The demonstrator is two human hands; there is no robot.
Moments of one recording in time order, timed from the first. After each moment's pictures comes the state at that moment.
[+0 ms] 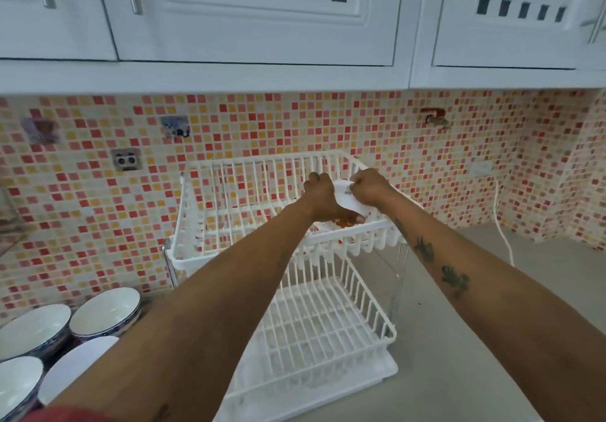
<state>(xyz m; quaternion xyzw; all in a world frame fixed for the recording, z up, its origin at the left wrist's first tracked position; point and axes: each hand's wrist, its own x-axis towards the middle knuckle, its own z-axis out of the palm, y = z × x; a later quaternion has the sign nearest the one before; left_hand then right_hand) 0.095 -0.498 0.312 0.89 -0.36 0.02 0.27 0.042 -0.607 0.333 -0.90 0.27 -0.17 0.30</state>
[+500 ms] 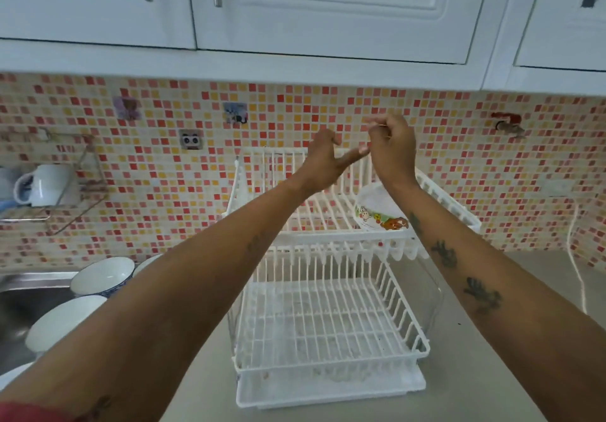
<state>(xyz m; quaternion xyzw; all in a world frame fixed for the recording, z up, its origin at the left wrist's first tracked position) 0.106 -0.422 0.356 0.79 -0.34 0.12 0.50 0.055 -0.536 0.371 -0.75 0.02 -0.48 0.44</state>
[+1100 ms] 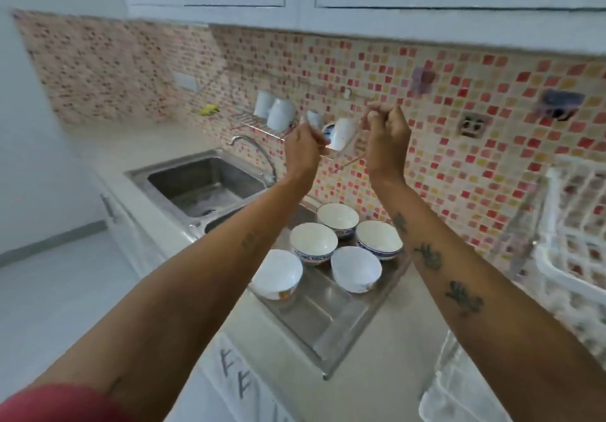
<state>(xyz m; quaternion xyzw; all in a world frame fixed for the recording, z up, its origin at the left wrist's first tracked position) 0.100 -0.002 0.295 0.60 0.13 0.36 0.70 0.121 -0.112 0.324 -0.63 -0.24 -0.18 0.72</state>
